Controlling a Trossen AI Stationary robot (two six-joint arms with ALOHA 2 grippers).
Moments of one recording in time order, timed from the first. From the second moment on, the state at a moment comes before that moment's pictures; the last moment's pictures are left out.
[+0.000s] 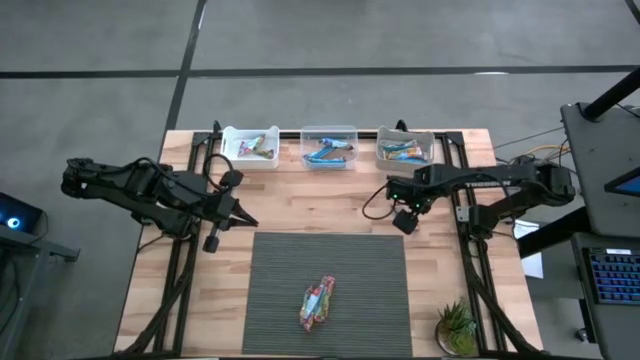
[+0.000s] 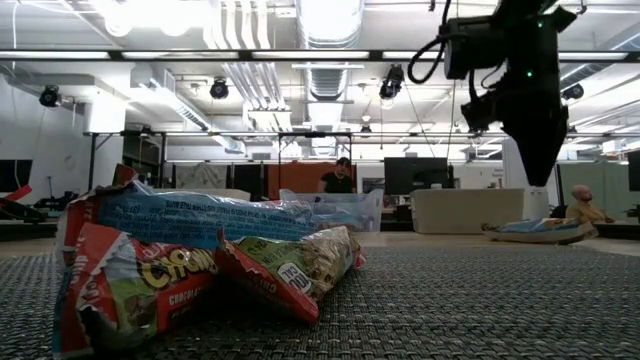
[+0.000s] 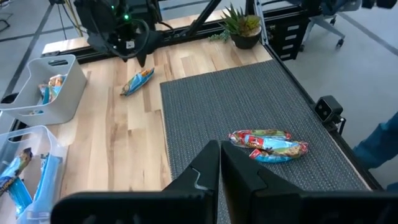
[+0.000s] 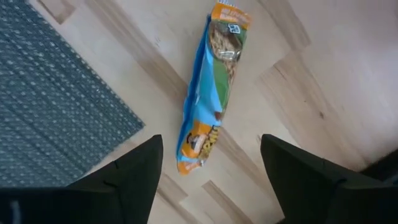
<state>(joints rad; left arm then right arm) -0.24 0.87 1.12 -0.74 -0.05 0.05 -0.17 1.34 0.88 -1.09 0.03 0.54</state>
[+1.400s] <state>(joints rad) -0.24 0.87 1.12 -0.74 -0.10 0.00 -0.18 1.34 0.64 -0.80 -0.03 0.55</state>
